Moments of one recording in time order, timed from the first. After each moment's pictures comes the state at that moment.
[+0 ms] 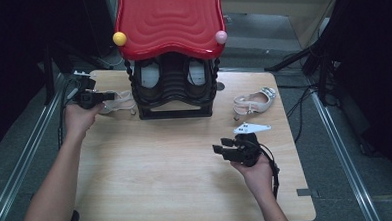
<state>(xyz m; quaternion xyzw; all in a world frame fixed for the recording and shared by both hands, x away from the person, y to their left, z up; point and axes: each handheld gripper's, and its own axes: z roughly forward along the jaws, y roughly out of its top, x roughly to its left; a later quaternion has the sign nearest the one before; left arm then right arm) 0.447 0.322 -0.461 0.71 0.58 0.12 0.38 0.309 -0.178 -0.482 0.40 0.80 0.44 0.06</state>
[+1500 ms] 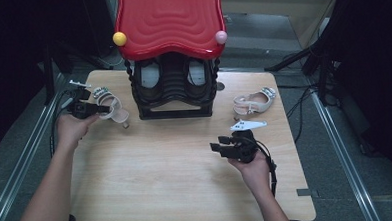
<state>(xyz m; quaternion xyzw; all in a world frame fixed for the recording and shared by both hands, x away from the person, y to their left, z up) 0.429 0.343 -0.488 0.71 0.61 0.06 0.35 0.321 -0.171 -0.485 0.40 0.81 0.43 0.05</state>
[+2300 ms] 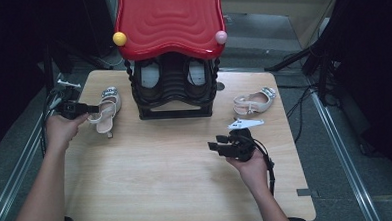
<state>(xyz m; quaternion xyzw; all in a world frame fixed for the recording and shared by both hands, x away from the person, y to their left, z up) 0.421 0.364 -0.480 0.70 0.63 0.08 0.33 0.325 -0.166 -0.486 0.39 0.81 0.43 0.05</state>
